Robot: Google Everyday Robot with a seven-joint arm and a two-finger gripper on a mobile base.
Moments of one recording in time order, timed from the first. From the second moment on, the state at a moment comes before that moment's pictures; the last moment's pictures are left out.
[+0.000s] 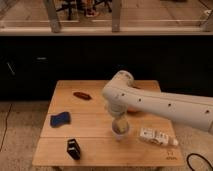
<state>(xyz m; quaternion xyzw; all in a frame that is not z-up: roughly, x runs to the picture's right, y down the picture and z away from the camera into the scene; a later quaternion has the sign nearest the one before) 0.050 0.140 0.706 -0.29 -0.09 -0.25 0.92</state>
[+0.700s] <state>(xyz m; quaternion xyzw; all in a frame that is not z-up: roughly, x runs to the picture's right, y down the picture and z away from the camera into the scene) 0.051 0.144 0.708 -0.28 -0.09 -0.27 0.92</state>
